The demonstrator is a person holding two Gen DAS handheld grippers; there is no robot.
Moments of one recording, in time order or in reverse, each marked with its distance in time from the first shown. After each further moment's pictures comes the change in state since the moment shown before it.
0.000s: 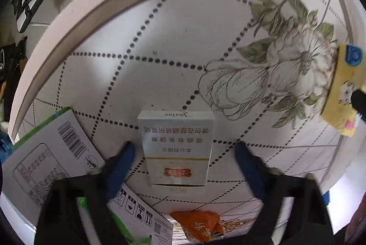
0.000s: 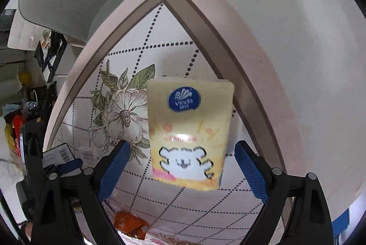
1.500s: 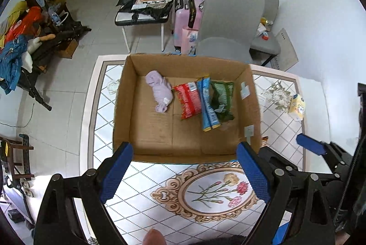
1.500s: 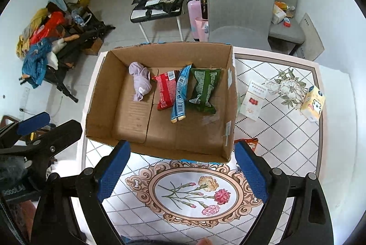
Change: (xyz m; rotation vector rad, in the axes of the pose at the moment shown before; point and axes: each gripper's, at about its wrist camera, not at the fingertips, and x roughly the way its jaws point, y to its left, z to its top) left arm -0.177 0.233 -0.404 -0.382 -0.711 -0.142; right arm -0.115 0.297 -0.393 -0.686 -0.321 -0.054
